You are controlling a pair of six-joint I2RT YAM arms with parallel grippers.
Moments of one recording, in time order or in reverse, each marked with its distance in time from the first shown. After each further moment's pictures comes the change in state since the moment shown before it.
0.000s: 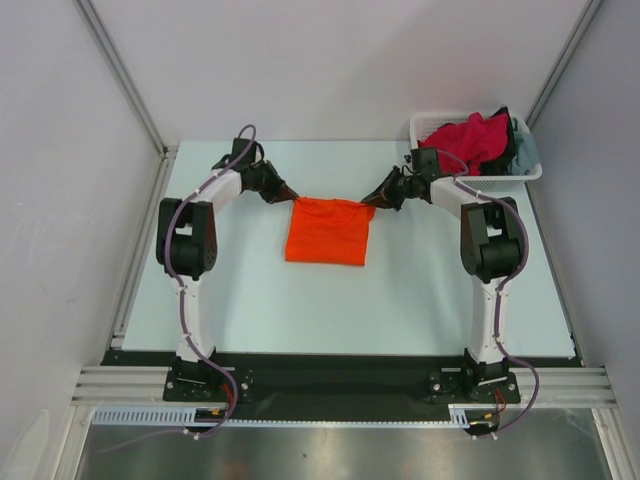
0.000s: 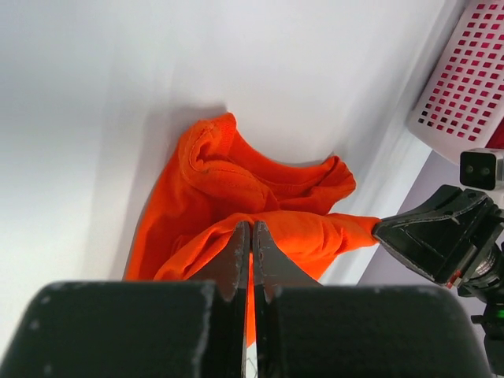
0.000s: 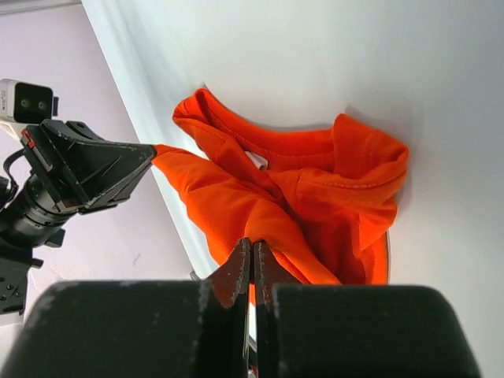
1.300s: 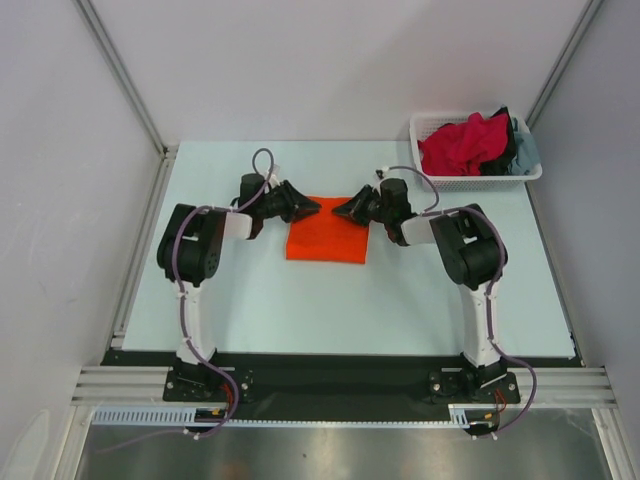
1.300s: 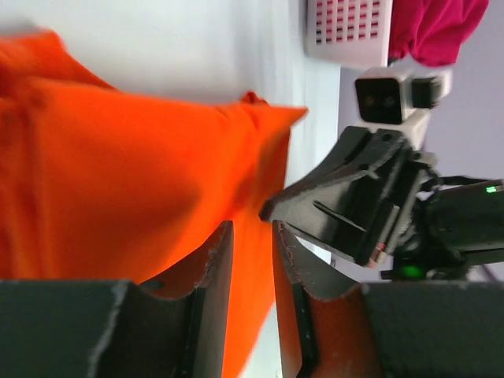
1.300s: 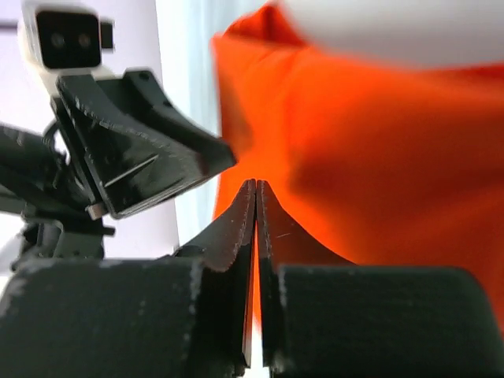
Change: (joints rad) left arm -0.079 -0.085 -0.537 0.927 0.212 -0.166; right arm 0.211 -0.028 -0.360 0.772 0.208 0.144
